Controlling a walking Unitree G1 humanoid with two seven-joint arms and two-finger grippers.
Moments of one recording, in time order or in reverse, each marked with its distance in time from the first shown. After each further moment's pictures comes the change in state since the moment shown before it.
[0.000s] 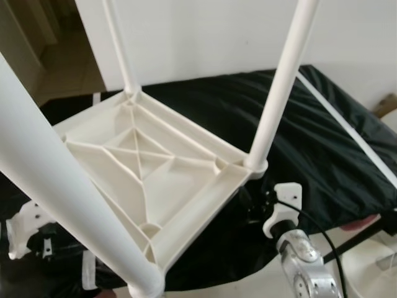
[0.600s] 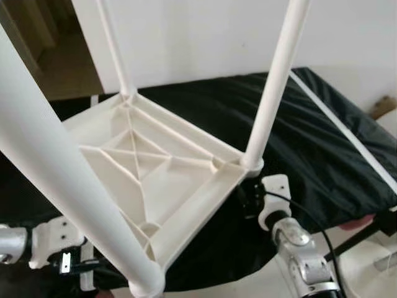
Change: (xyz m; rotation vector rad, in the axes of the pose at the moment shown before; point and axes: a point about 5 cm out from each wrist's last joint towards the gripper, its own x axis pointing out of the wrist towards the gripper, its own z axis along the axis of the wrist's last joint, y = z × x) left arm 0.030 -0.018 0.002 0.189 0.052 -0.119; right arm 0.022 0.005 -0.009 -0.095 0.112 0.032
